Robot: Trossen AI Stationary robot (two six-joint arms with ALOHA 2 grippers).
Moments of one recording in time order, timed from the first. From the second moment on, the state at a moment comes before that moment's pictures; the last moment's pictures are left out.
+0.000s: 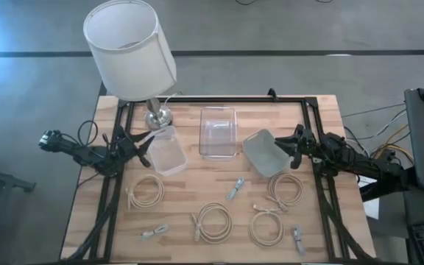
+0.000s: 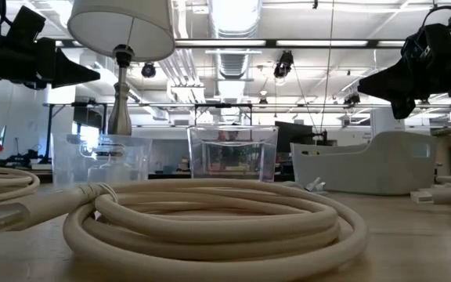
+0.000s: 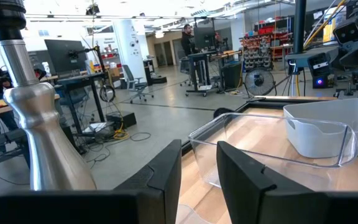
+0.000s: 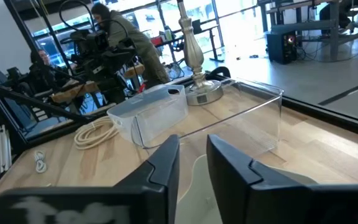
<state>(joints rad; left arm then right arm) -0.37 0.14 0.01 0.22 -1.07 0.26 -0.29 0.02 0.03 -0.04 -0.02 0.31</state>
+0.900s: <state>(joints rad) -0.37 0.14 0.01 0.22 -1.07 0.26 -0.29 0.02 0.03 -0.04 -0.02 0.31</state>
